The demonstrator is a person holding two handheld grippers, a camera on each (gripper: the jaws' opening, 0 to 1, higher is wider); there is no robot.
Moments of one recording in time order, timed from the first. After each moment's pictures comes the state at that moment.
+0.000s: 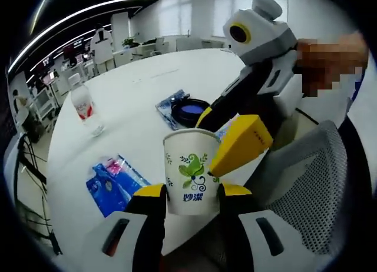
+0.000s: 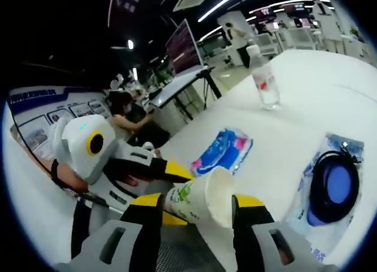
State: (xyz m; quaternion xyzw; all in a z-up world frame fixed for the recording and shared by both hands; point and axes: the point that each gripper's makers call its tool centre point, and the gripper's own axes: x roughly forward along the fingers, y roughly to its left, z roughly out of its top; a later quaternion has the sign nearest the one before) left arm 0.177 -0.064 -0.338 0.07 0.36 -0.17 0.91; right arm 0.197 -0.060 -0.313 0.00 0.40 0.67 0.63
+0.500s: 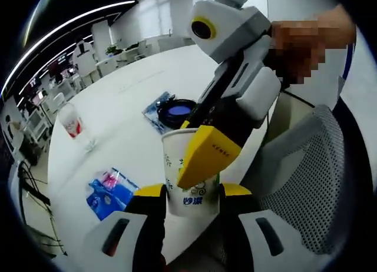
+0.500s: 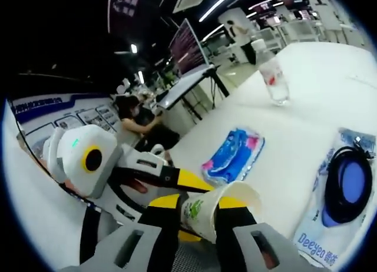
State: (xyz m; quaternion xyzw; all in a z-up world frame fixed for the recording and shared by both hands) left arm 0.183 -0.074 -0.339 0.12 0.36 -0.21 0.90; right arm 0.187 -0.050 -0.311 0.02 0.41 0.68 0.60
